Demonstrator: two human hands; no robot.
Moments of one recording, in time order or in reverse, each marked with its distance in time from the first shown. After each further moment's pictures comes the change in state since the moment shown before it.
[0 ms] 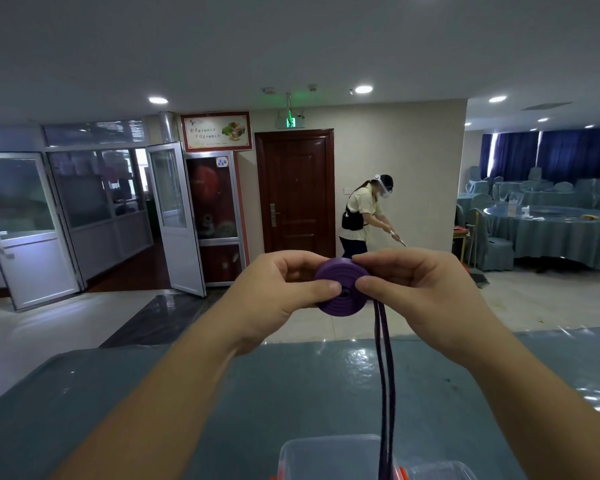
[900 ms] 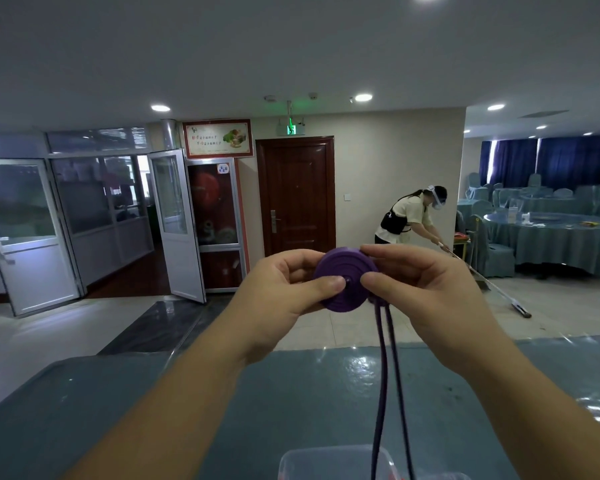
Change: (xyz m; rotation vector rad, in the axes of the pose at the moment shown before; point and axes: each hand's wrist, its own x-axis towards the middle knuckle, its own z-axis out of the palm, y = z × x) left_hand 0.003 0.002 0.007 -0.147 0.048 0.019; right_hand 0.001 0.001 -0.002 0.136 0.074 -0.037
